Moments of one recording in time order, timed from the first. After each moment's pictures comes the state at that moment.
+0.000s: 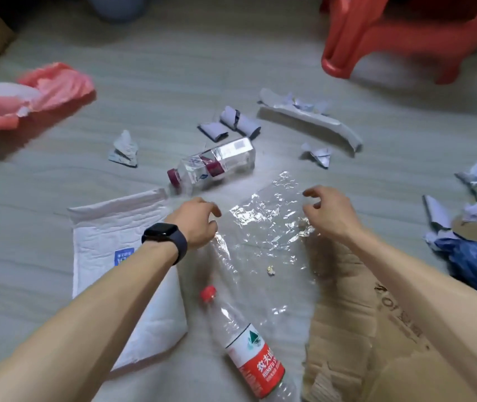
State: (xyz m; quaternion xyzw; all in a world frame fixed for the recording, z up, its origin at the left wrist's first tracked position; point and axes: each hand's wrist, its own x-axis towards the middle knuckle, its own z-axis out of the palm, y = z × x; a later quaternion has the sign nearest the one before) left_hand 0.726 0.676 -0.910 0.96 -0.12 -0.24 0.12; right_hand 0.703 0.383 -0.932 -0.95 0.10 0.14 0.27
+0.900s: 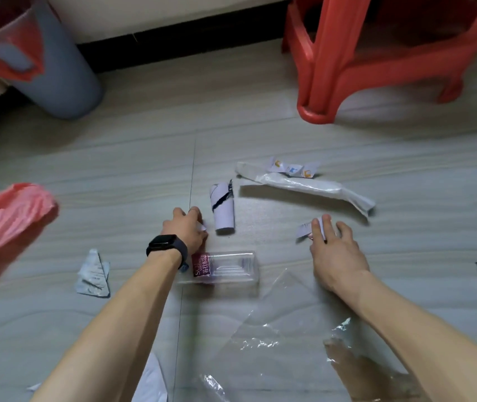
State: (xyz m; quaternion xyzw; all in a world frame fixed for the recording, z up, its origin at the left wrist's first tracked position) left_hand 0.983 0.629 -0.963 0.98 -0.04 -0.22 0.03; right_hand 0.839 0.357 -0.985 -0.96 0.13 0.26 0.05
